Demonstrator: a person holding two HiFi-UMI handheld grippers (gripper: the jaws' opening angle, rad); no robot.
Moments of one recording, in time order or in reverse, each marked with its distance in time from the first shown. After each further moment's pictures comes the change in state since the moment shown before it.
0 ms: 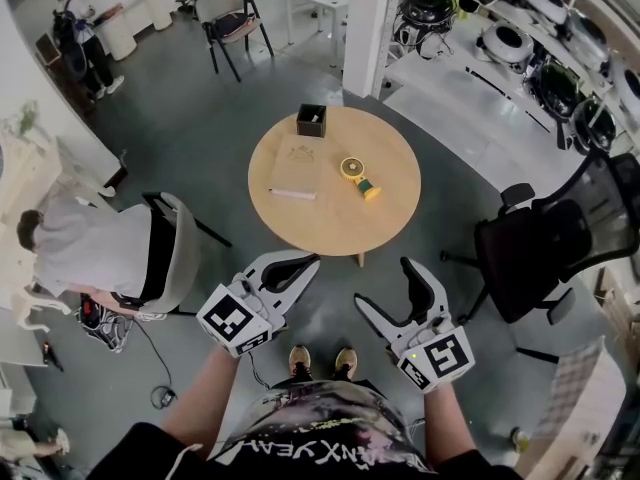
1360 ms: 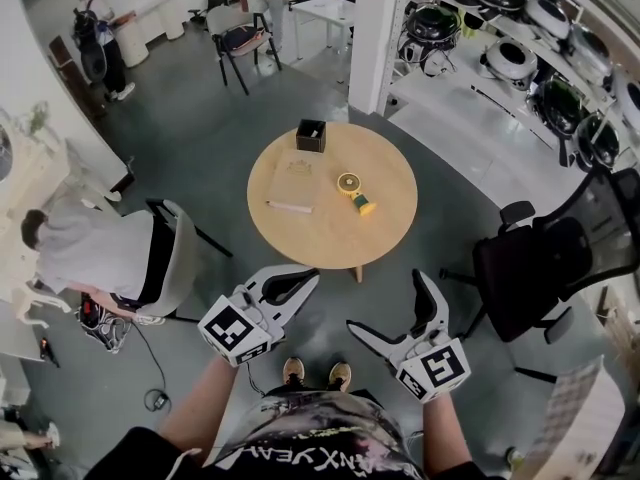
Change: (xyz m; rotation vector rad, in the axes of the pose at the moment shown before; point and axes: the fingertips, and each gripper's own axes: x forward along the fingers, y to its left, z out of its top) left arm 0.022 -0.020 0.001 0.022 0.017 0.023; right arm -0.022 -0.023 -0.008 -0.009 0.014 0.039
